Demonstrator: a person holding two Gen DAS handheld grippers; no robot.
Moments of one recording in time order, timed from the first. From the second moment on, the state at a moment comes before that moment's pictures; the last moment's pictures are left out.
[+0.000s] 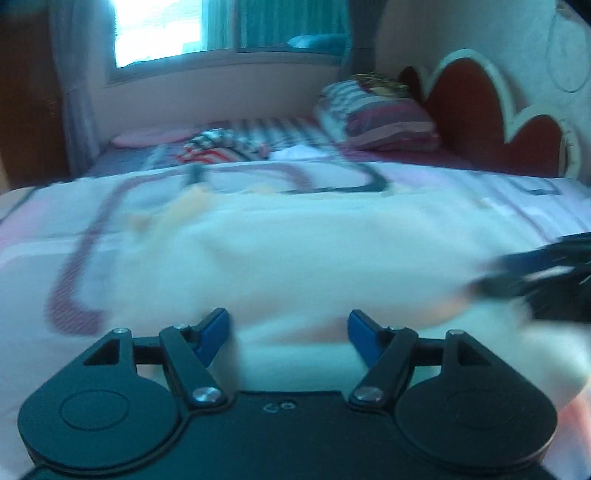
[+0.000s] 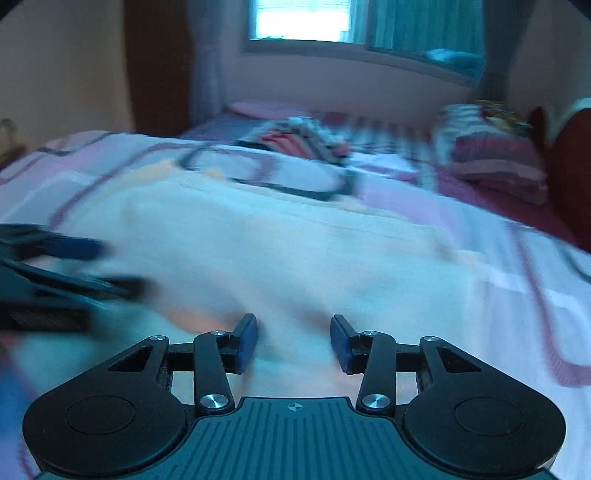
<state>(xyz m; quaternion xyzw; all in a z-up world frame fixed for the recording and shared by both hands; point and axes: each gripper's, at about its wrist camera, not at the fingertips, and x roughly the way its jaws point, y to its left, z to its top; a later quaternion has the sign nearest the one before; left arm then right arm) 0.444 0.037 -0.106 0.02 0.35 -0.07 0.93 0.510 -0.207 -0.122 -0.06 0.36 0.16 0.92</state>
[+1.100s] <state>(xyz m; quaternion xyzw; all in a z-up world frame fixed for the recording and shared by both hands) 0.352 0.069 -0.099 -0.03 0.38 -0.03 0.92 0.397 -0.251 -0.106 0.03 0.38 0.11 0.92</state>
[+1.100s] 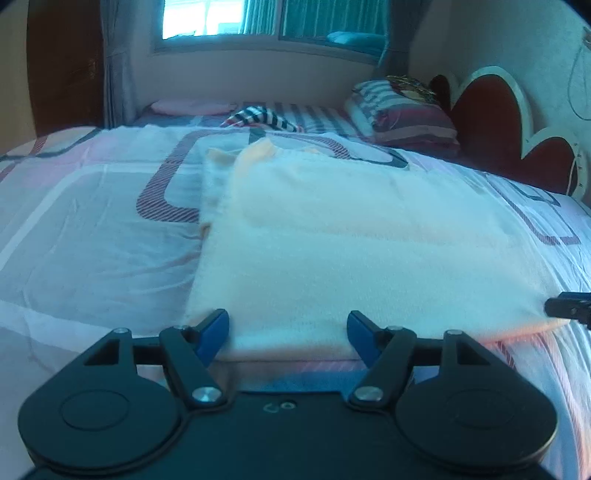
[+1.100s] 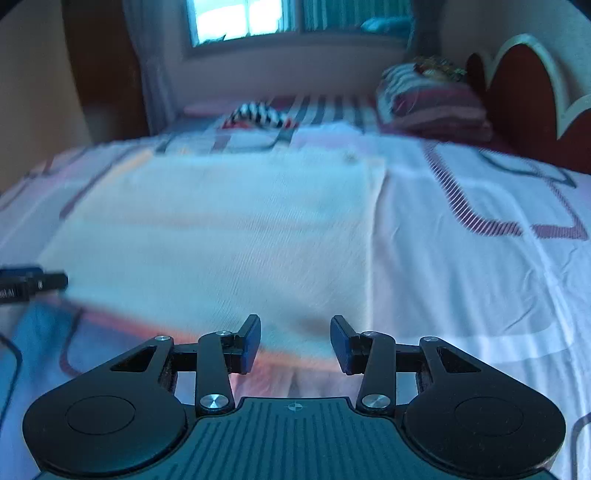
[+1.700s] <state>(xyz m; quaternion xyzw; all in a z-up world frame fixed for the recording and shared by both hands) 0.352 0.062 -0.105 -0.01 0.38 -0.02 0.92 0.396 -0.266 -0.118 0.03 0.42 0.09 0.90</state>
